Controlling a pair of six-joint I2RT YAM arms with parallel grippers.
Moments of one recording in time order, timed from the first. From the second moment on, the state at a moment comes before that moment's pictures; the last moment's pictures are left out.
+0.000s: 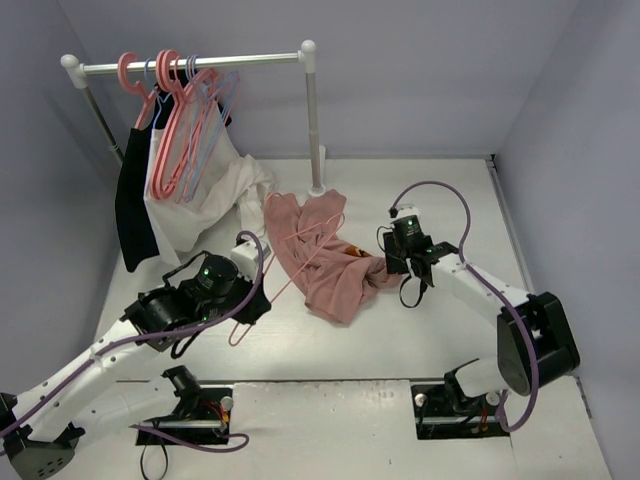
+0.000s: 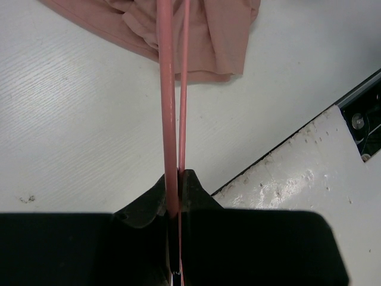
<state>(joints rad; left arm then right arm) -0.83 0.82 0.92 -0.79 0.00 -0.39 0.42 1.40 0.80 -0.31 0.25 0.20</state>
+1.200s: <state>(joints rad) -0.83 0.81 0.89 -0.79 0.01 -0.35 0.41 1.42 0.87 -0.37 0.27 0.21</state>
